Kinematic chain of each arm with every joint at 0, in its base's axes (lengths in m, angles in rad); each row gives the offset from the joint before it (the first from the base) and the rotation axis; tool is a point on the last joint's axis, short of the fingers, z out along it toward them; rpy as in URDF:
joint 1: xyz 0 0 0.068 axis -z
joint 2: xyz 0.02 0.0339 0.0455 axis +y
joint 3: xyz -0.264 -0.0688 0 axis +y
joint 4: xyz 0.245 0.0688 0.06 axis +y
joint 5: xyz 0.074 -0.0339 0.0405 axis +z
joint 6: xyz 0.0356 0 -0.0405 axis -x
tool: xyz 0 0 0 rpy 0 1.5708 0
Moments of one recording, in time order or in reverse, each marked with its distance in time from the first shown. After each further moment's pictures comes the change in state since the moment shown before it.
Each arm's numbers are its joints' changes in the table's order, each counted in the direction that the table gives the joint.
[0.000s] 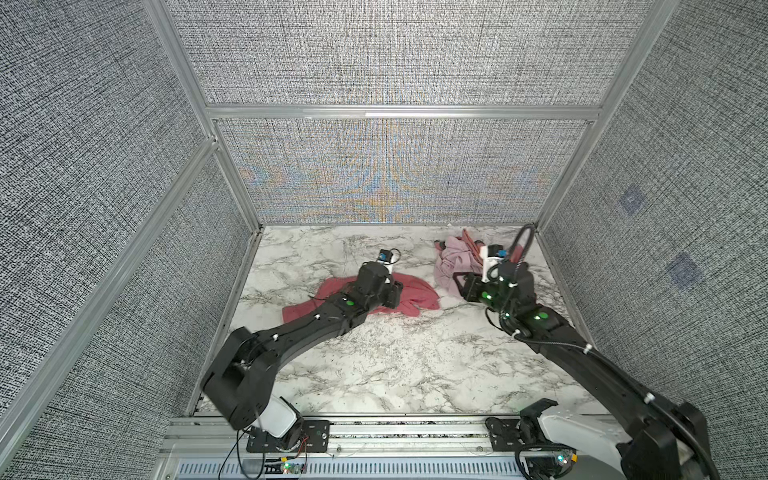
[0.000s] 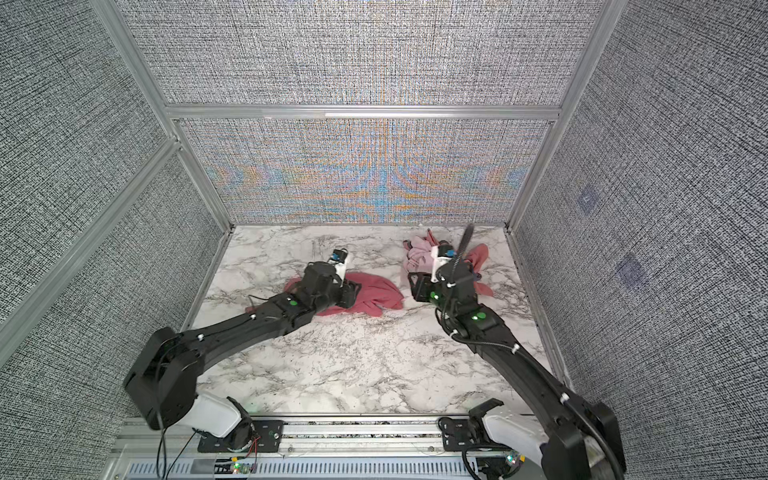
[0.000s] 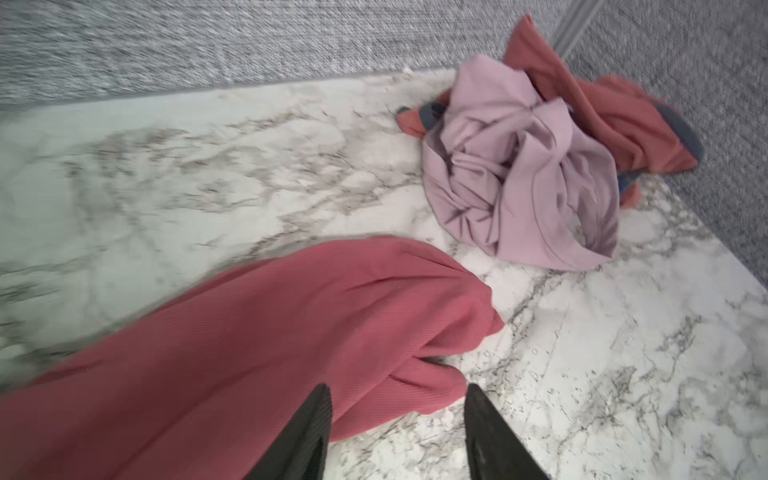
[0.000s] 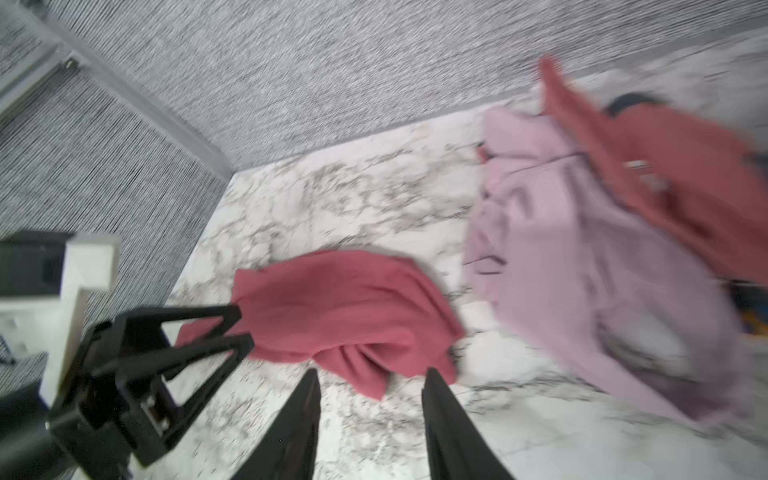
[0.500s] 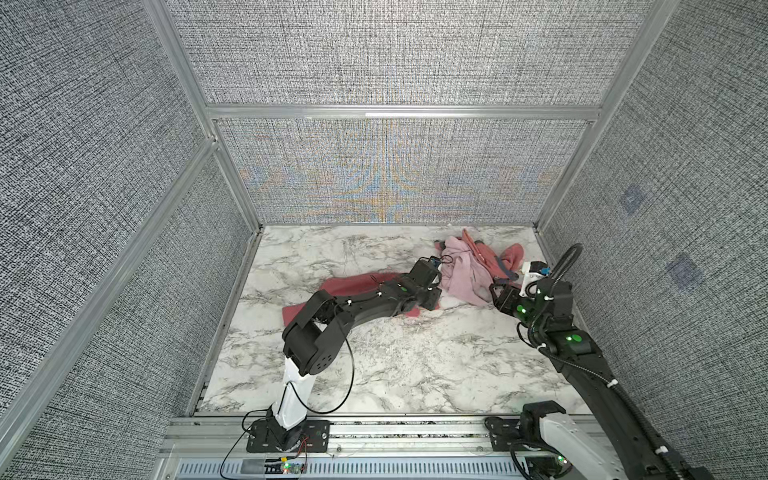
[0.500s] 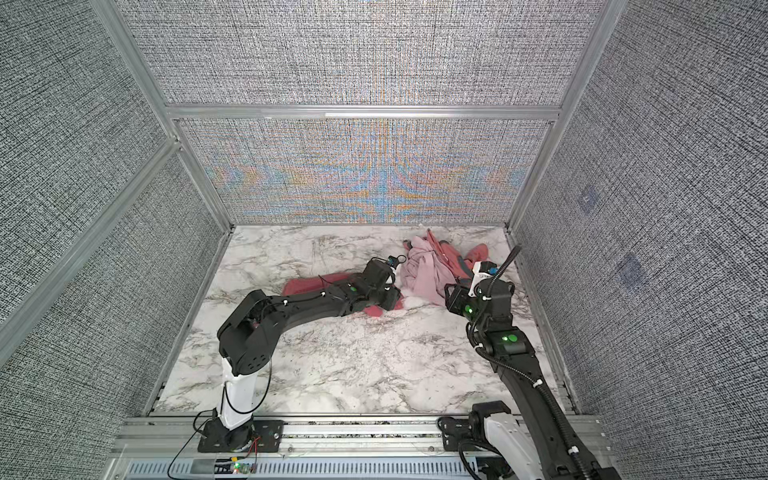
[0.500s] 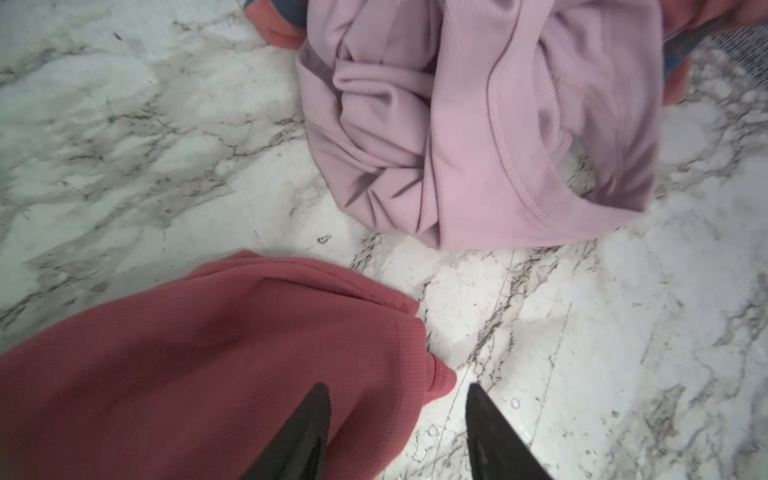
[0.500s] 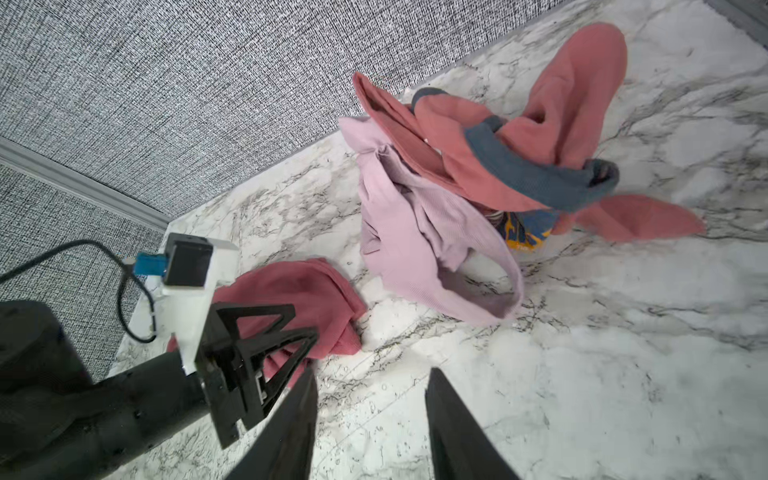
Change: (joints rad) left arm 0.100 0.475 -0.431 0.164 -0.016 -0.057; right arm 0.249 -0.167 0.122 0.121 0.118 -0.007
